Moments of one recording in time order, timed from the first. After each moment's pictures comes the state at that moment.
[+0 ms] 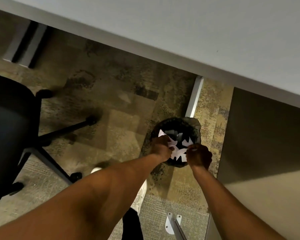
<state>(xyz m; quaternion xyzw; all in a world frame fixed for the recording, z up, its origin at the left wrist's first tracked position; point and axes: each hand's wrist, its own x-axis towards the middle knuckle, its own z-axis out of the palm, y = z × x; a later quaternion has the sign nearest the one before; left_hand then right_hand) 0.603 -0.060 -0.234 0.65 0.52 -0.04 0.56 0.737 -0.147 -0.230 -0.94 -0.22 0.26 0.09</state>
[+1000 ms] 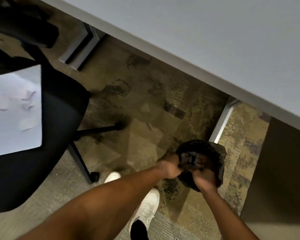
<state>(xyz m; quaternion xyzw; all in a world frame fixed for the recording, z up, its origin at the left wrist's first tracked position) 0.516 -0.024 -0.205 0.70 0.47 -0.14 0.52 0.671 -0.114 -0.227 -0.85 -0.29 0.41 0.18</state>
